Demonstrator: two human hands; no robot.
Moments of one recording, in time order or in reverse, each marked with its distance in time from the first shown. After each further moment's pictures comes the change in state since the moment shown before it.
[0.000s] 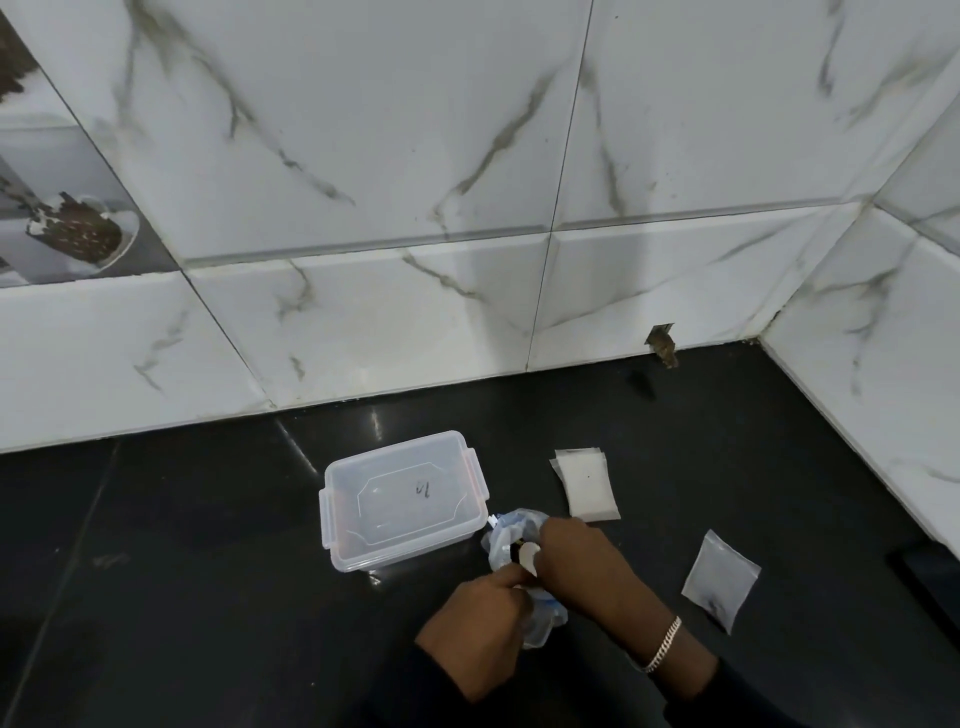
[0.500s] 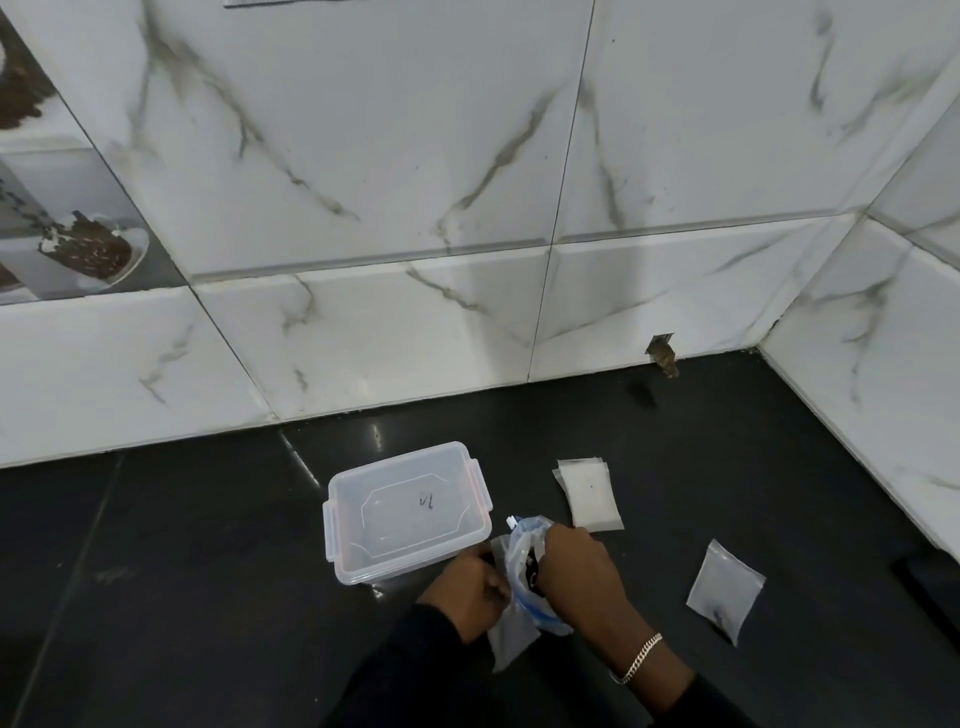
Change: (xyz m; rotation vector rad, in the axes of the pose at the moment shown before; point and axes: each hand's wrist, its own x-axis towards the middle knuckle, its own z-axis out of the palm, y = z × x) left_hand 0.035 -0.053 0.016 -0.271 -0.022 -0.321; right_hand 0.026 0.002 0.036 0.193 0.079 0.258
